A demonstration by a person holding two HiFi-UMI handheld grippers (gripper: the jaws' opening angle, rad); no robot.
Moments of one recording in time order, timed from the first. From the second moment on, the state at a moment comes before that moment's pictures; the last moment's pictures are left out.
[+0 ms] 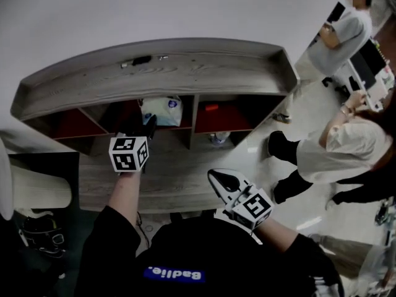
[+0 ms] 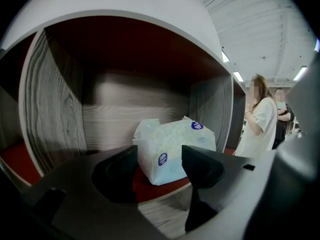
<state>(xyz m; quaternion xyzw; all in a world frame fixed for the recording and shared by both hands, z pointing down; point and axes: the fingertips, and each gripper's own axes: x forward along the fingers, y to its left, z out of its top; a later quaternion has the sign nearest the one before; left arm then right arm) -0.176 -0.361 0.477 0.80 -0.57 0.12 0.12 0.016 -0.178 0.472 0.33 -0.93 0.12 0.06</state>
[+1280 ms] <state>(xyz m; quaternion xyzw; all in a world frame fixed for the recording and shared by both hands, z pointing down) -0.174 -0.364 0.496 0.80 -0.55 0.21 0.12 0.018 -0.169 0.468 0.35 -0.93 0.11 0.06</state>
